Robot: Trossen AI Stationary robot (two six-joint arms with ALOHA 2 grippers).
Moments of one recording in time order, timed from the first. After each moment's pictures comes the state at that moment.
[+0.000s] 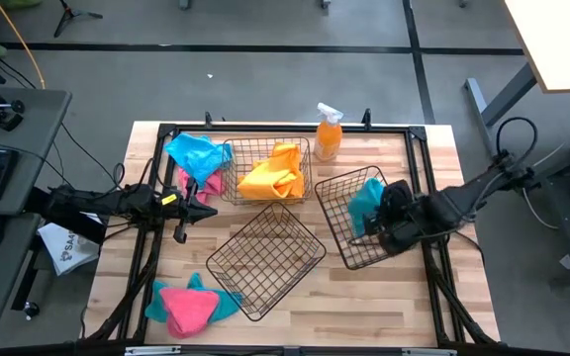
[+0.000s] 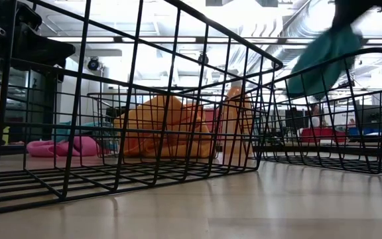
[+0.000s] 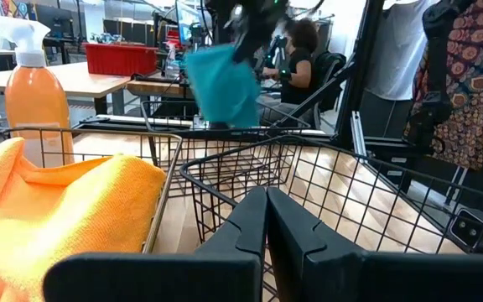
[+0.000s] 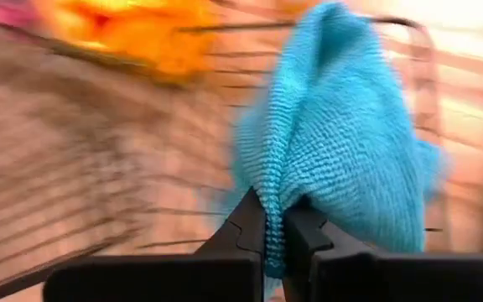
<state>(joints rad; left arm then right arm) -0.11 0.02 0.01 0.01 -0.06 -0.08 0.52 1.28 1.26 -1.47 0.57 1.70</state>
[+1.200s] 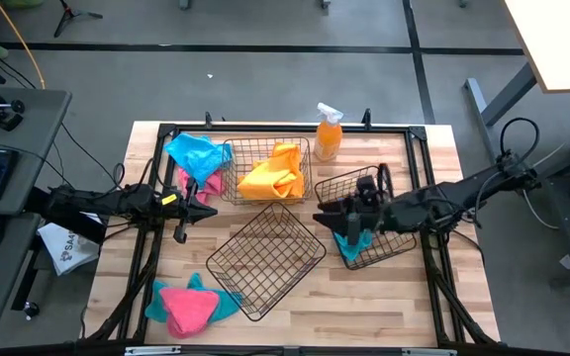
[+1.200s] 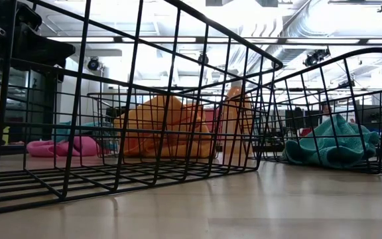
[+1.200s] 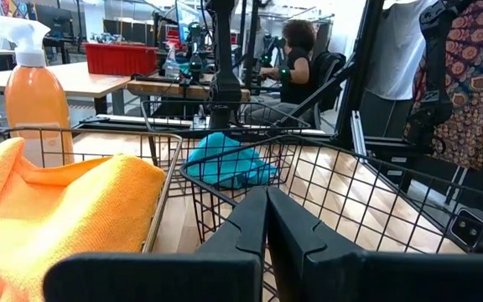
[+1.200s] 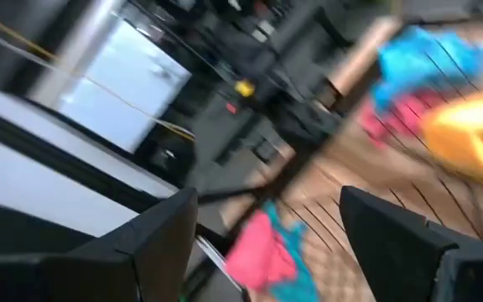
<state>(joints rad) -0.11 0.02 0.01 0.01 -0.06 -0.08 0.43 1.25 1.20 -0.14 0.55 0.94</state>
